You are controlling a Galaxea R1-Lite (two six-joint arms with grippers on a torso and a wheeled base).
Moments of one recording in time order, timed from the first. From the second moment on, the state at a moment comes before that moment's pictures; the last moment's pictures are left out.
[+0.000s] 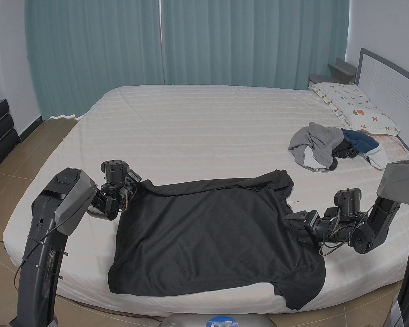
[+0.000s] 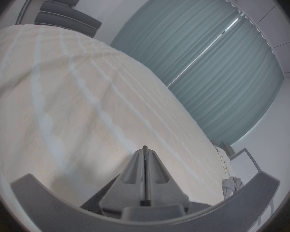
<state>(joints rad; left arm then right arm) -0.10 2.74 -1.67 -0.71 0.15 -0.88 0.14 2.25 -0.61 -1.00 0.39 0.93</state>
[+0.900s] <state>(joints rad) -0.08 2.88 -1.98 -0.81 0.34 -0.84 0.15 2.25 -0.61 -1.00 0.39 0.93</state>
